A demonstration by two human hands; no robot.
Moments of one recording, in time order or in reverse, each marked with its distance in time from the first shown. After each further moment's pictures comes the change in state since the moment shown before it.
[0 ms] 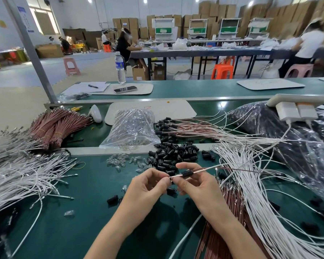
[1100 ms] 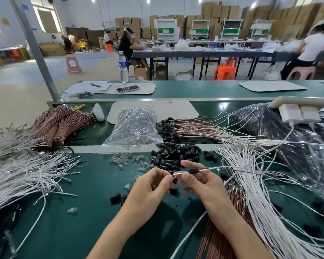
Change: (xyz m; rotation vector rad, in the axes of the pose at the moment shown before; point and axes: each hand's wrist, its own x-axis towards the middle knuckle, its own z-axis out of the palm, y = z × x) left_hand 0.001 -0.005 0.000 0.089 -0.020 0.078; right_hand -0.003 -0.012 -0.001 0.168 -0.013 0.070
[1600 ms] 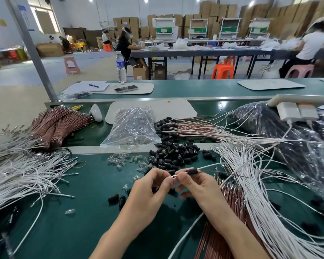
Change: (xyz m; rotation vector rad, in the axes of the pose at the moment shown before) left_hand -0.002 -0.008 0.004 0.185 0.032 0.134; right_hand 0.003 0.005 0.003 -0.034 0.017 0.062
